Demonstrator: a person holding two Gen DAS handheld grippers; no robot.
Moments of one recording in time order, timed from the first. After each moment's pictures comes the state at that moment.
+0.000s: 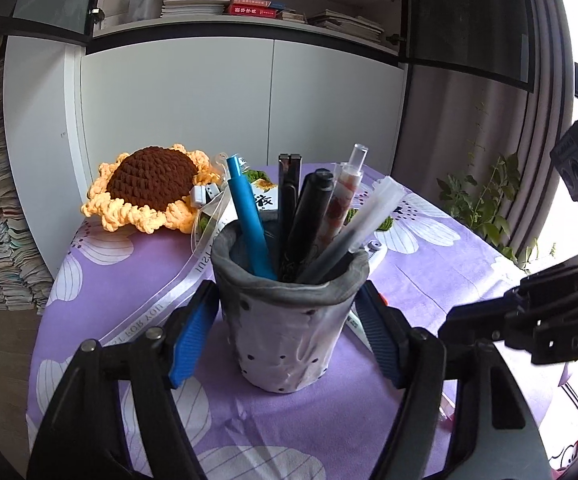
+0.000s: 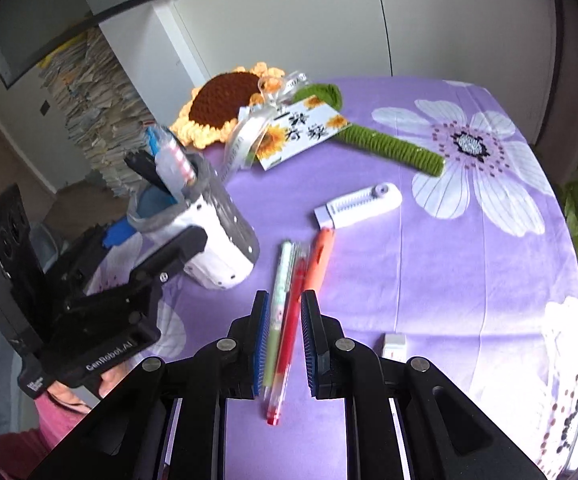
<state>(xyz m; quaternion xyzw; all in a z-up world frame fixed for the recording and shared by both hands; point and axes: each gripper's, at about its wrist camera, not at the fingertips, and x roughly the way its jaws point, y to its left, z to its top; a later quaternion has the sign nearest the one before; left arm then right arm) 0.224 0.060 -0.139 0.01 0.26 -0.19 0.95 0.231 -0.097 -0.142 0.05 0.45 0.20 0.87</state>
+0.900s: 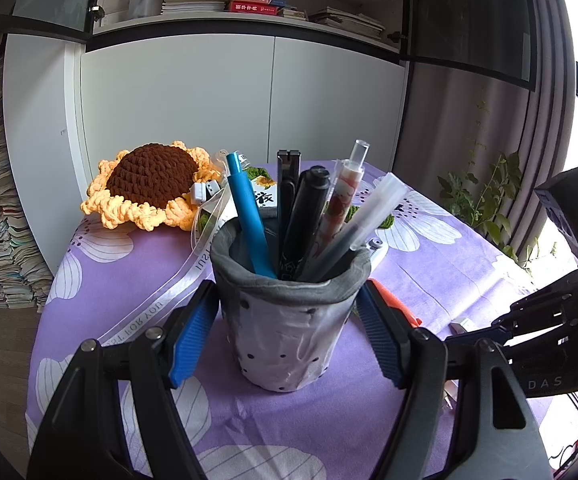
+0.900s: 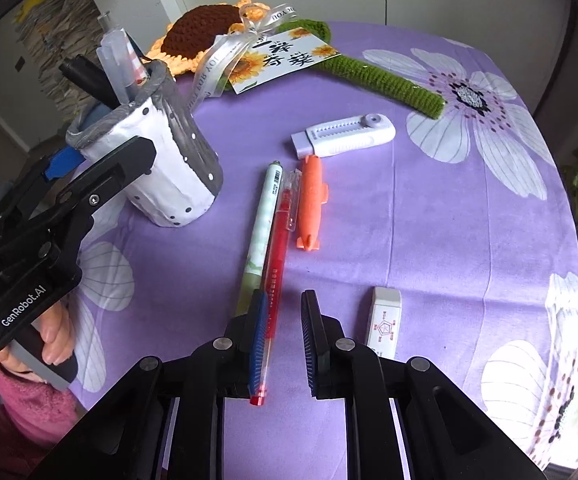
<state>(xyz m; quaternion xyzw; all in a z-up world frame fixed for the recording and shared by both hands) 0.226 0.060 -0.141 0.01 0.26 -0.19 0.95 0.236 -0.096 -0.176 0.00 0.52 0.16 0.84</state>
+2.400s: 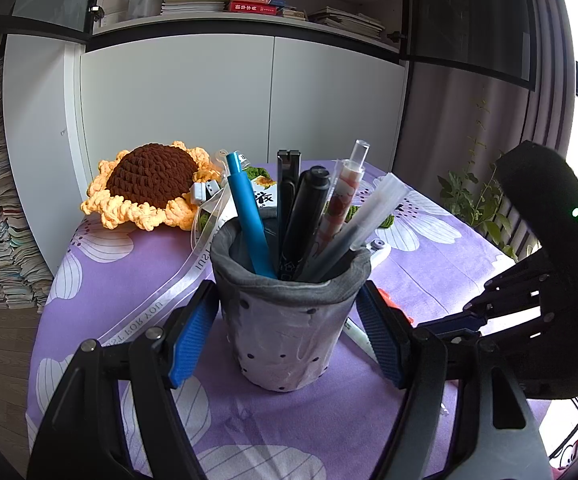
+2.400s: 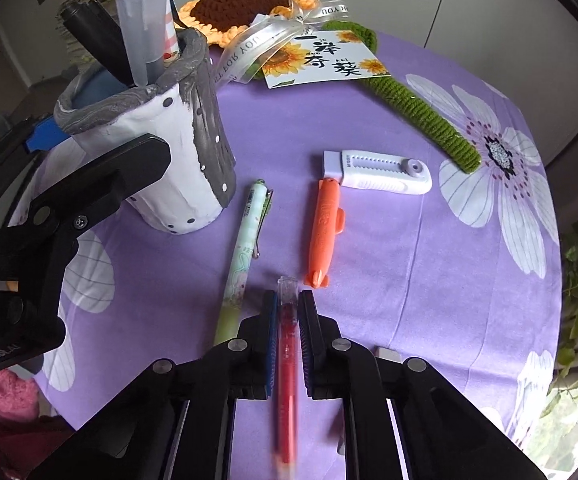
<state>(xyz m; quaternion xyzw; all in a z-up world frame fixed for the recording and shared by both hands) 0.225 0.060 -0.141 0.01 0.26 -0.19 0.95 0.253 -0.055 -0.173 -0.13 0.51 0.17 0.83</state>
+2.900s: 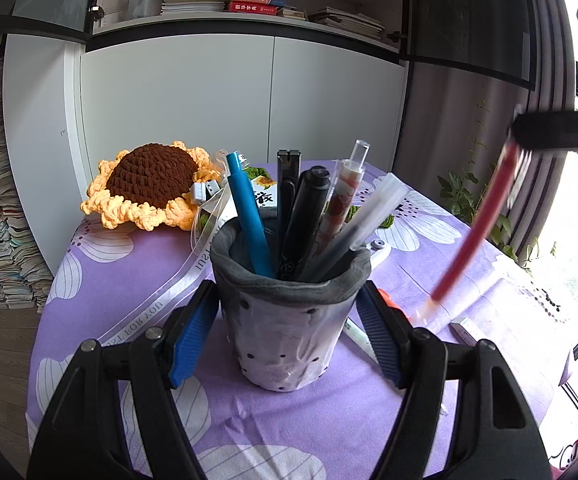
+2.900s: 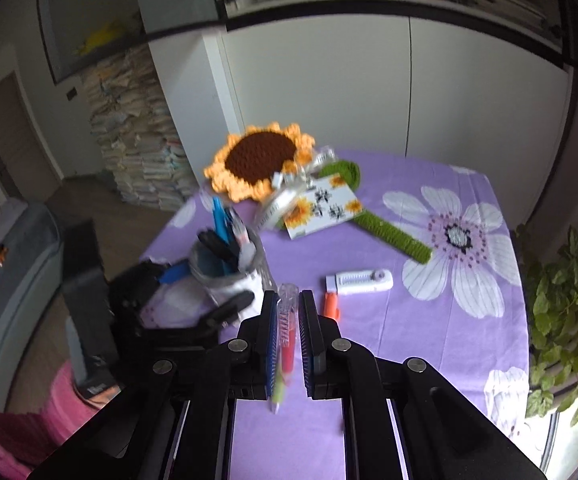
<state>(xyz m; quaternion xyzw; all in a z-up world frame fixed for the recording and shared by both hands) 0.225 0.061 -0.141 0.01 0.26 -0.19 0.95 0.204 -0.090 -0.048 -0.01 0.35 0.22 0.91</state>
